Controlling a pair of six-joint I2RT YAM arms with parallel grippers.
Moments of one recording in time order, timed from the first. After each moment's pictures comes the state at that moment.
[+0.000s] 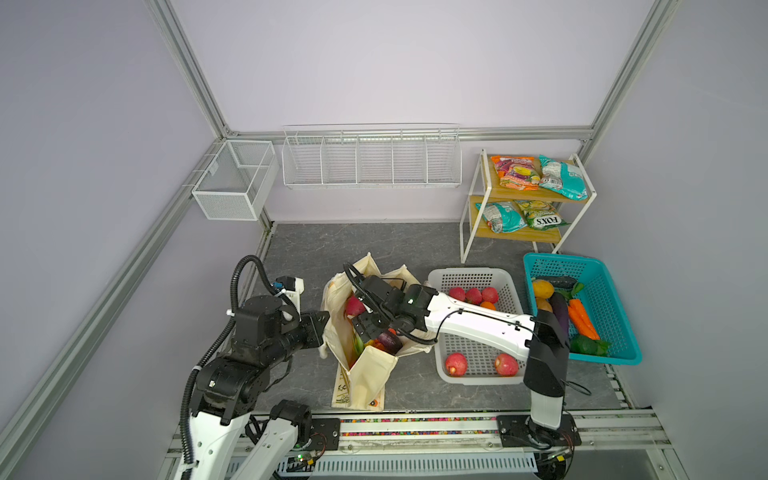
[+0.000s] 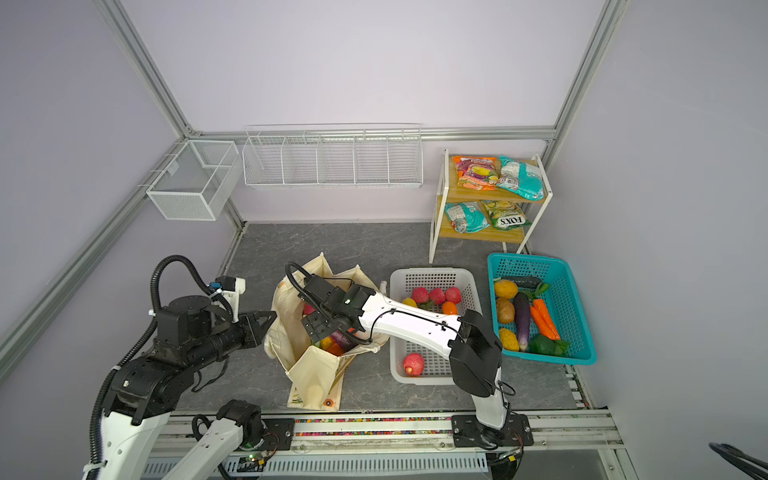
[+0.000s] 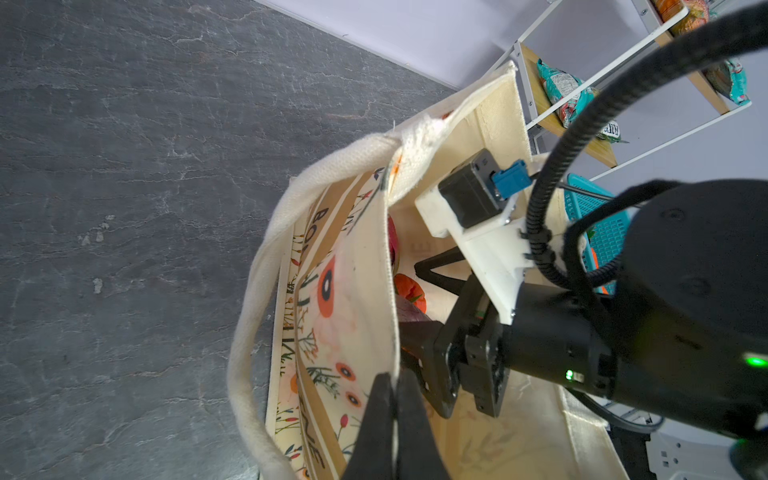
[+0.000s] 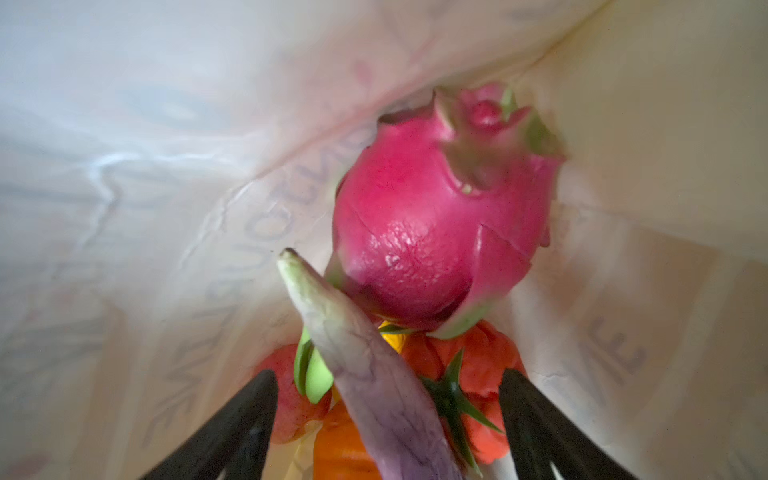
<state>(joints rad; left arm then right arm) -0.31 0.65 1.05 -1.02 0.24 -0.47 1.14 1.91 1.72 -0.77 0.11 0.41</state>
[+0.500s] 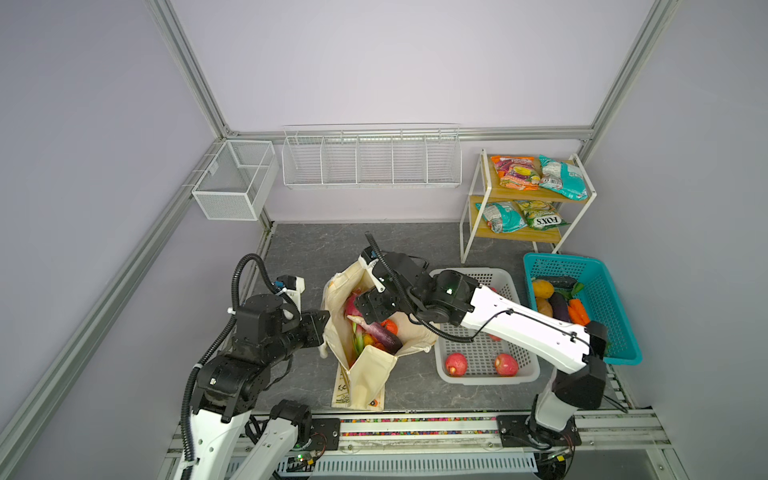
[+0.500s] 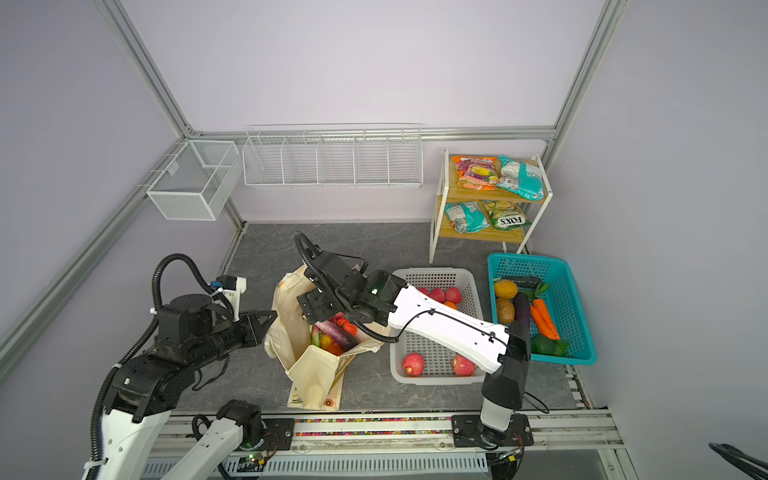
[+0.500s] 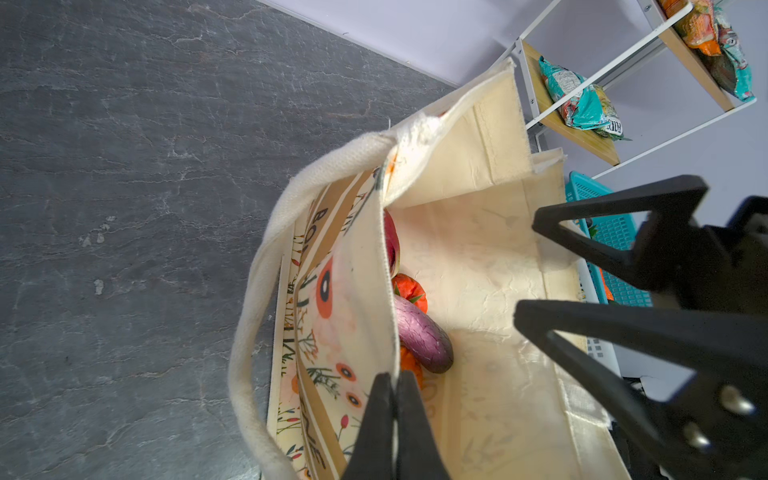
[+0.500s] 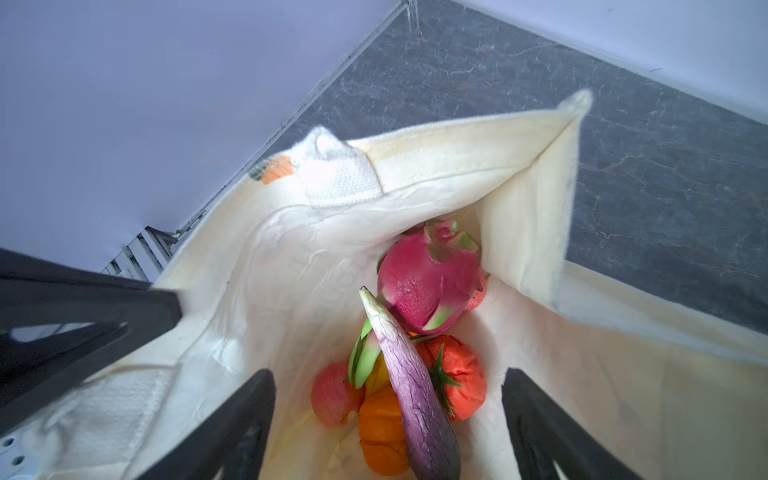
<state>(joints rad) -0.31 0.66 1.06 -1.02 0.24 -0.47 1.15 1.72 1.83 -0.82 0.18 0.39</state>
